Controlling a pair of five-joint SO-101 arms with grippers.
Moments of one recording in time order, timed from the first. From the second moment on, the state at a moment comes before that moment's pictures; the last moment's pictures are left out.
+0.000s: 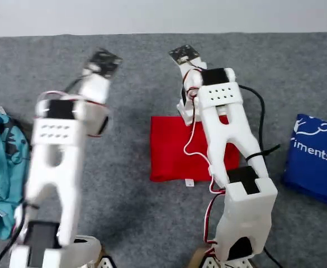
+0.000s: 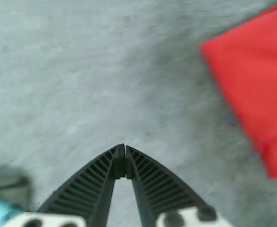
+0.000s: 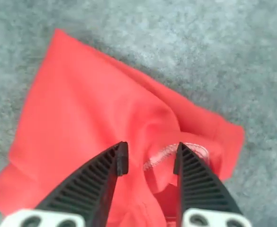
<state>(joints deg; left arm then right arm) 2.8 -6.1 12.4 73.7 -16.6 -13.5 23.6 -22.9 84.5 14.2</state>
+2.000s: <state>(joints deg) 21.8 21.6 12.6 67.7 40.6 -1.1 34.5 -23.7 78.6 -5.4</state>
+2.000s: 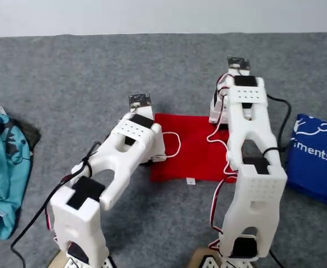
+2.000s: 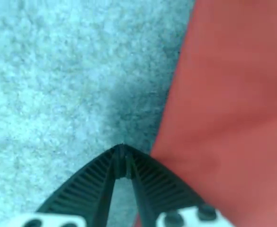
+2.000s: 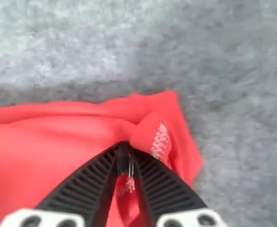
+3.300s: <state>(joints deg) 22.1 36.7 -8.9 83.8 40.6 9.8 32.7 -24.4 82.9 0.9</state>
